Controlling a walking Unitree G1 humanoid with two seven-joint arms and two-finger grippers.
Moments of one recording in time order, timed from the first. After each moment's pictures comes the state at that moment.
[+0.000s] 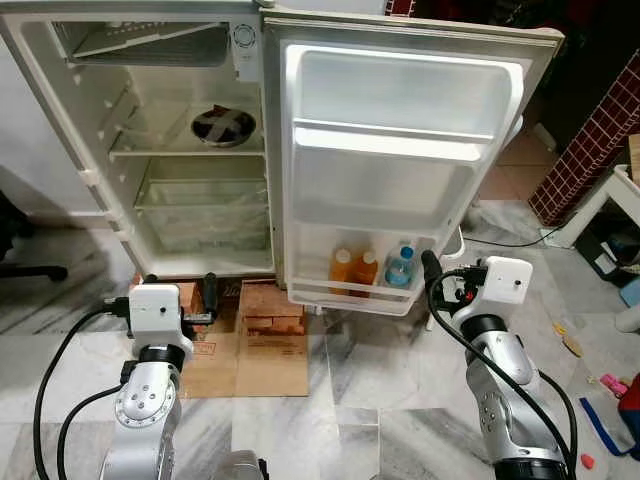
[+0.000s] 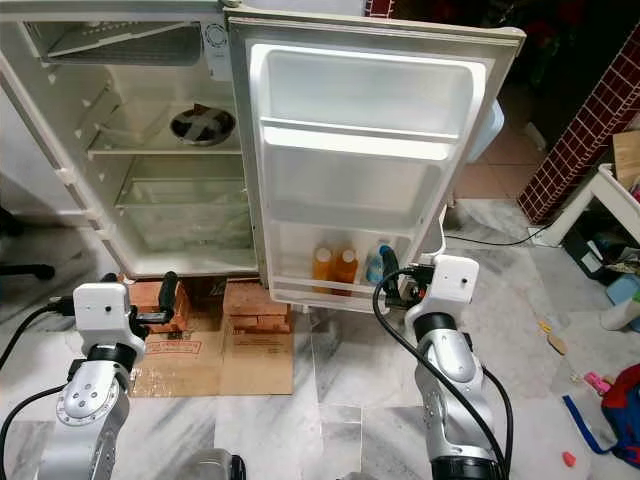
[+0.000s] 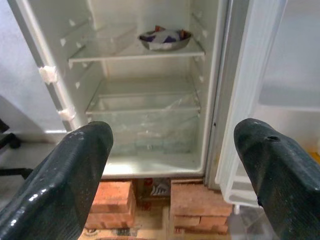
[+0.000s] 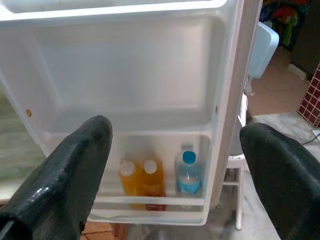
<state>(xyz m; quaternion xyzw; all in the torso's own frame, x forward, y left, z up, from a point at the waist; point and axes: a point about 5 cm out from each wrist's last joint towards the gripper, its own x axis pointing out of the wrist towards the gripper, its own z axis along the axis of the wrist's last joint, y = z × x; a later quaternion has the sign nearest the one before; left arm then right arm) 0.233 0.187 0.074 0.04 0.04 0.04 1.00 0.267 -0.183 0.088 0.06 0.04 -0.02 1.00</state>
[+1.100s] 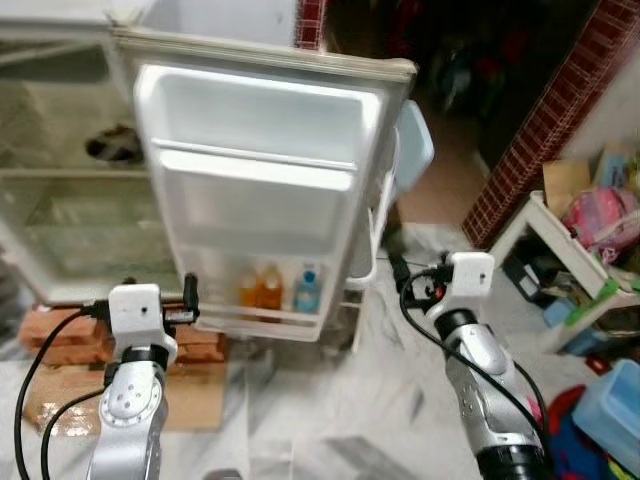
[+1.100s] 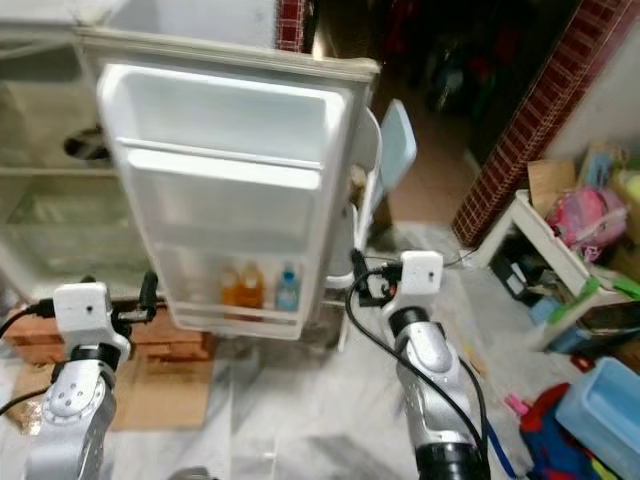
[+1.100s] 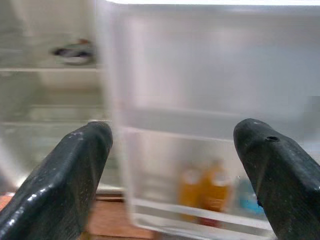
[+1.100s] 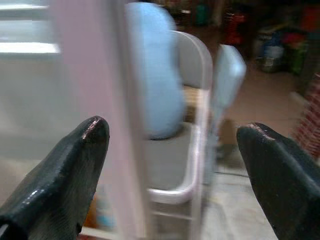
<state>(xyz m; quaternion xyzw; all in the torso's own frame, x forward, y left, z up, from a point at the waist) 0.230 0.194 0.070 0.02 0.04 0.07 1.00 0.270 -0.161 0.083 0.07 0.03 0.07 0.99</state>
